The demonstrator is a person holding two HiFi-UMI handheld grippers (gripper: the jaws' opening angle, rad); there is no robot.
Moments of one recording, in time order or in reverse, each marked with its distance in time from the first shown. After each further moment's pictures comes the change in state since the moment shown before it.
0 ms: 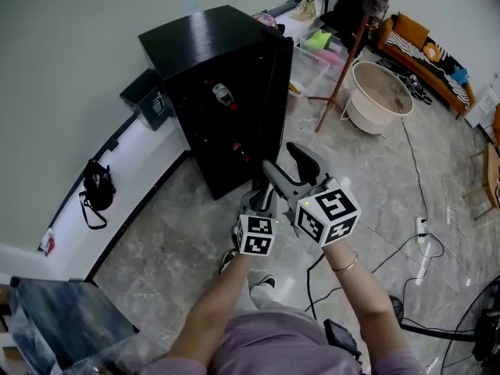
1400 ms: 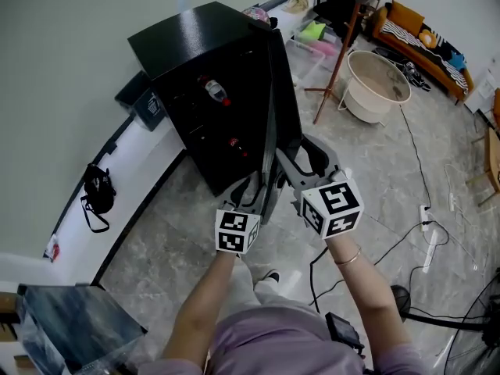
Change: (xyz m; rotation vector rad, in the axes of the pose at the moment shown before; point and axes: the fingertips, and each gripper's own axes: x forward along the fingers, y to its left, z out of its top) left arm -0.021 0.015 0.019 -0.057 -0.065 -0.096; right arm -0.022 -0.042 -0.003 -0.095 0.019 -0.149
